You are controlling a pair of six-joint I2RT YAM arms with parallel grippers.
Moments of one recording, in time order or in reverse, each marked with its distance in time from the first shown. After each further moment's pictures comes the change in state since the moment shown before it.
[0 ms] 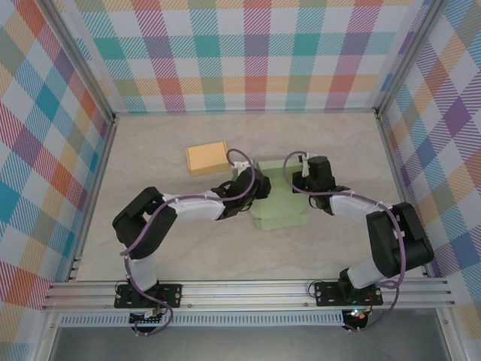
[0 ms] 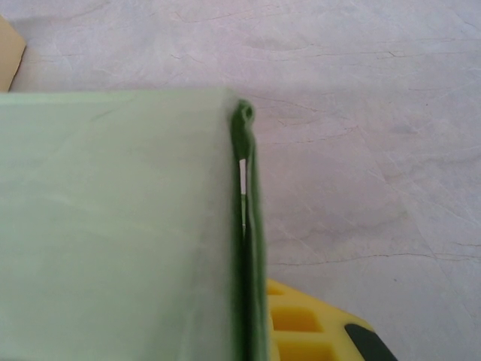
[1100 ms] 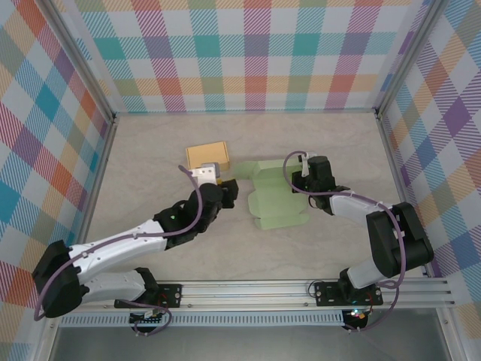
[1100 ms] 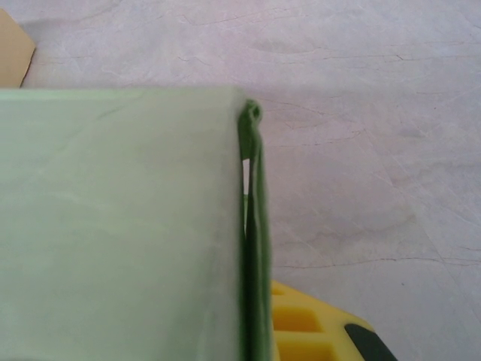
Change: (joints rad) left arm -0.062 -0.705 -0.307 -0.197 -0.306 0.169; right arm 0.000 0.000 0.000 0.007 -0.012 -0.002
